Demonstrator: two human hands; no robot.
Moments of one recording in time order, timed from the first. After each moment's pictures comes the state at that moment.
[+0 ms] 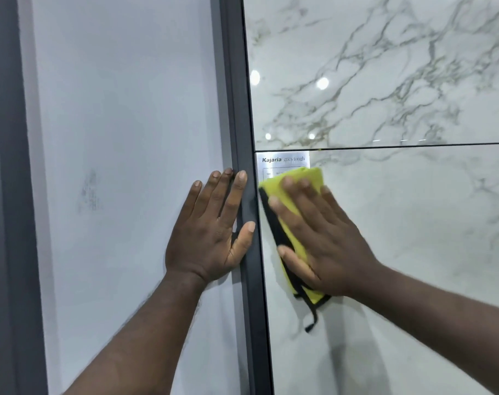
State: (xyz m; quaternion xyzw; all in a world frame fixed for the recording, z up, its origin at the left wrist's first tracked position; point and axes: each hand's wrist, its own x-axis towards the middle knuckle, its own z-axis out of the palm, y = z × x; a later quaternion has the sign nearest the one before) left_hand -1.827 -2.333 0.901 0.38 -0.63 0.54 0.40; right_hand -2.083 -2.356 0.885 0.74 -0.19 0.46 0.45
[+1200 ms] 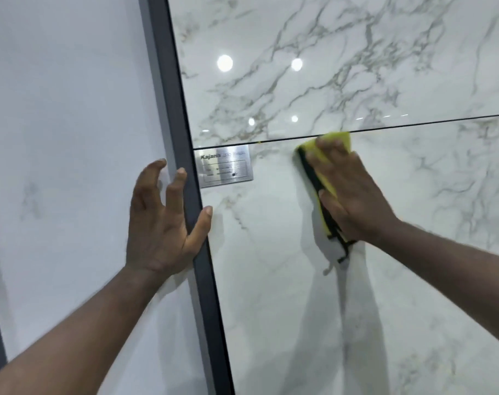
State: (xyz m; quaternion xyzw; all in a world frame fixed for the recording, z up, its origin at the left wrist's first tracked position) left_hand -1.855 -2.315 0.912 0.41 -0.62 0.50 0.45; right_hand -2.223 -2.396 0.910 0.74 -0.29 0.50 0.33
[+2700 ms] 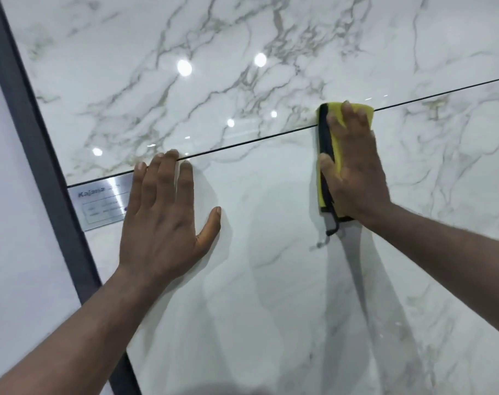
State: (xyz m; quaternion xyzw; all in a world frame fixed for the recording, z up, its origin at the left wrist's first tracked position) left_hand -2.012 -2.356 0.943 0.43 -0.60 0.59 0.32; right_hand -2.343 -2.458 0.919 0.63 -0.38 0.64 0.22
